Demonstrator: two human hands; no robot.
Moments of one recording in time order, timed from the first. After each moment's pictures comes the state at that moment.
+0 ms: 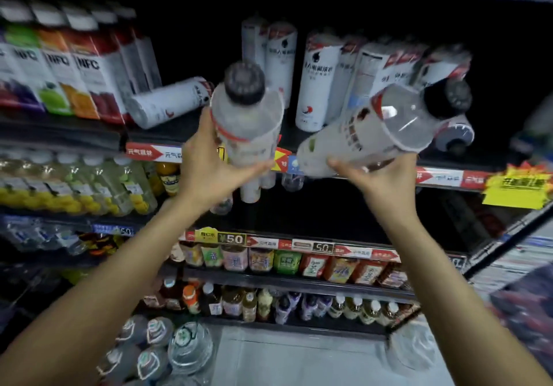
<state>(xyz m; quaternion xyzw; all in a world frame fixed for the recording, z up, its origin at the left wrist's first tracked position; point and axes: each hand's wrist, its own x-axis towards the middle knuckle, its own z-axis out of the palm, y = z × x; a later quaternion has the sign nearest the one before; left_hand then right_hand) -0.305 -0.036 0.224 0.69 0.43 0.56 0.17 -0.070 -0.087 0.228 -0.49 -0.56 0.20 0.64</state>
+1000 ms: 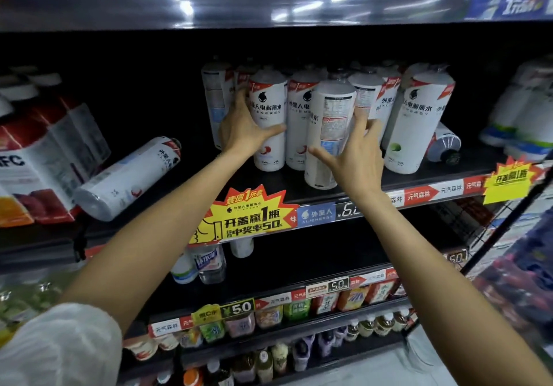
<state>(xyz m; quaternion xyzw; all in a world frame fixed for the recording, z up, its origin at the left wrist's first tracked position) -0.229 0.199 0.258 0.75 0.49 0.41 0.16 -0.089 0.061 0.238 -0.76 -0.48 -0.15 0.41</state>
